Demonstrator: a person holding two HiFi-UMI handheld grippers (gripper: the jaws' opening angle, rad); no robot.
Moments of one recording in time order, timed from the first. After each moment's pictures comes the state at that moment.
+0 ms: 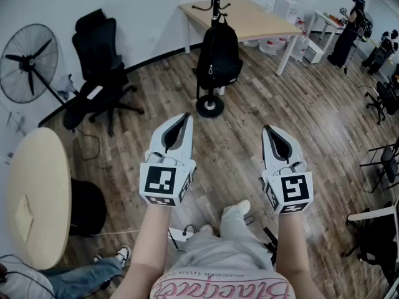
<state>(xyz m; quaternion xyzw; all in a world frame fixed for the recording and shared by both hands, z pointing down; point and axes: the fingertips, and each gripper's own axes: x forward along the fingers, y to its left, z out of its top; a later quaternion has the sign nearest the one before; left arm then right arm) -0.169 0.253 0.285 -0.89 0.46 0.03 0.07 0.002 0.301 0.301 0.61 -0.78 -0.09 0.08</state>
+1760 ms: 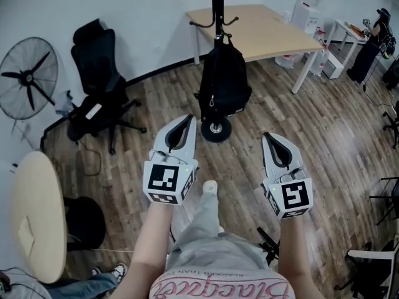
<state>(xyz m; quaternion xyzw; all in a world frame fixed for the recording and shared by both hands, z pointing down) -0.079 0.015 0.290 -0.87 0.49 0.01 0.07 0.087 0.064 0.315 0.55 -0.82 -0.10 0.07</state>
